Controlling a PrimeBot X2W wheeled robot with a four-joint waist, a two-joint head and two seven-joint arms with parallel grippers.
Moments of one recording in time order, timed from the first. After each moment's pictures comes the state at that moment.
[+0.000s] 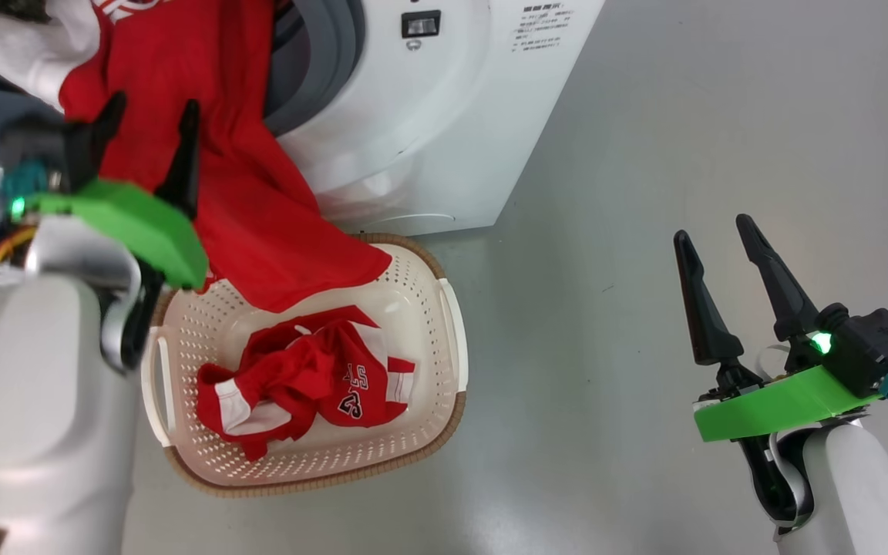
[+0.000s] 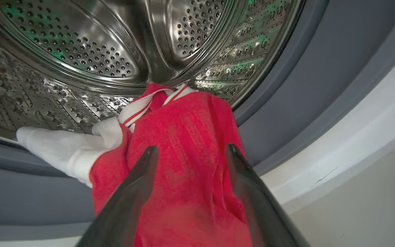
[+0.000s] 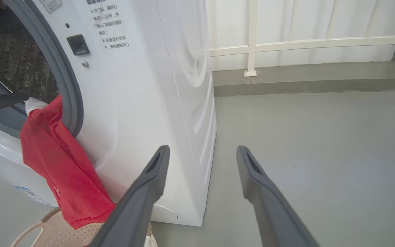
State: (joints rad) left arm -0.73 0.12 -0.09 0.39 -0.17 -0.13 0.09; right arm -0.29 -0.13 0.05 0.08 0.25 0.13 -0.26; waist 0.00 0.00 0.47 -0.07
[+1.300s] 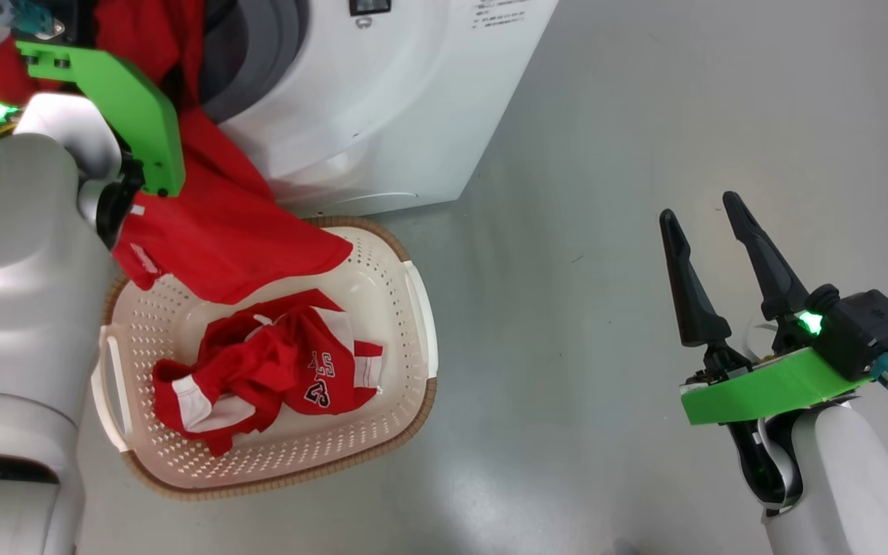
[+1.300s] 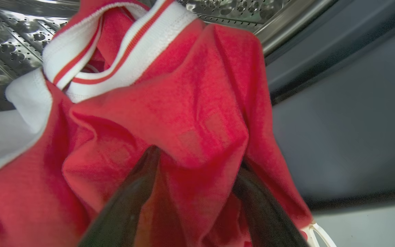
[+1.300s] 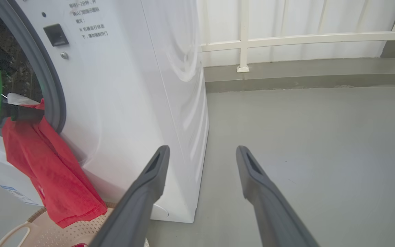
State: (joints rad) left arm -1.27 0.13 -0.33 1.18 -0.27 -0.13 0.21; right arm -0.33 -0.11 0.08 0.07 0.25 0.13 -0.26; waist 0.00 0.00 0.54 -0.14
